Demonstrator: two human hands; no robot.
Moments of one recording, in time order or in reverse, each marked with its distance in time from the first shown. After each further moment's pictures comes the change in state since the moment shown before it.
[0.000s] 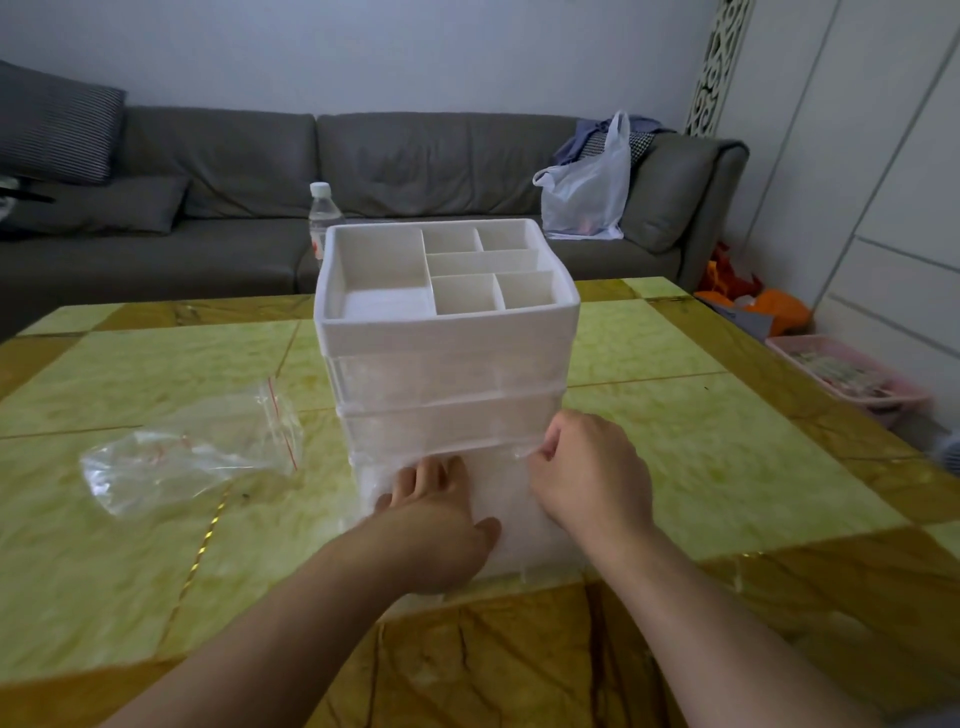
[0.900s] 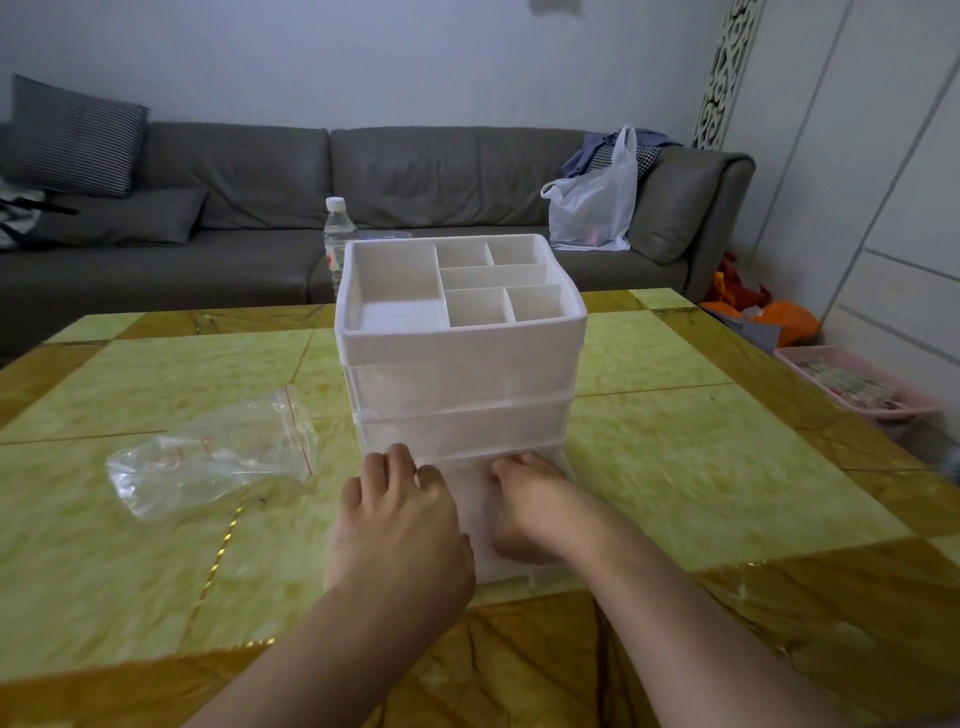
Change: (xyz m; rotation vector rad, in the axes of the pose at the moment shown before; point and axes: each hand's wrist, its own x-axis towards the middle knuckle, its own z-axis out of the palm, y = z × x) left_hand -0.057 0.004 -0.010 0.237 0.363 -0.105; right_hand 0.002 -0.040 0.005 -0.034 -0.731 -0.068
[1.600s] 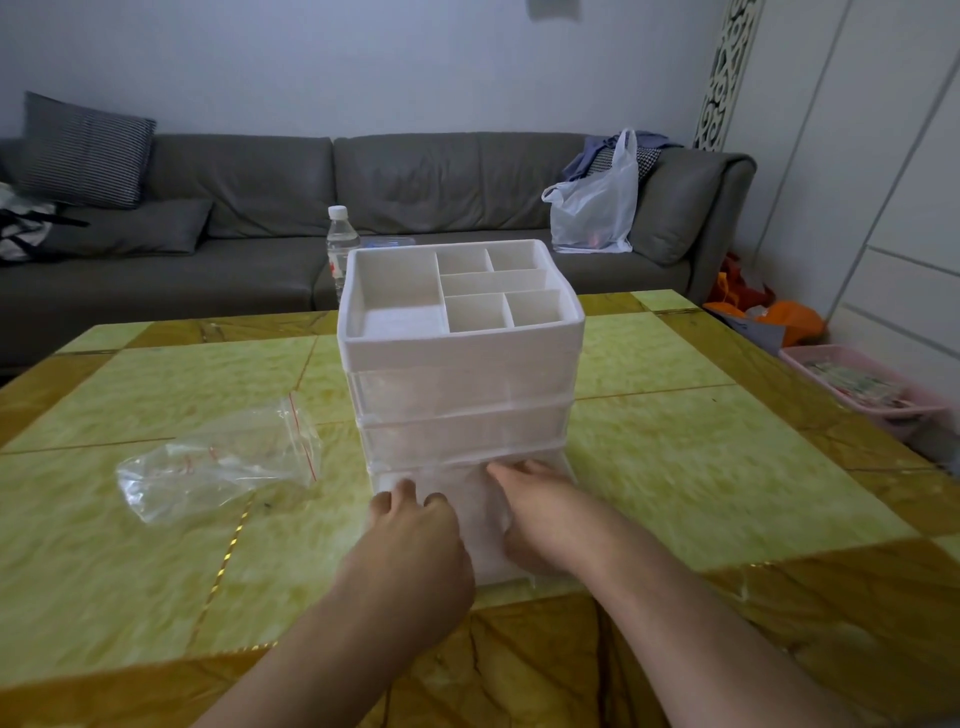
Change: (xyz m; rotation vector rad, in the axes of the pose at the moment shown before) left_hand -0.004 -0.001 0.001 -0.149 -0.155 0.040; right_hand 0.000 0.014 0.005 -0.056 -0.002 -0.061
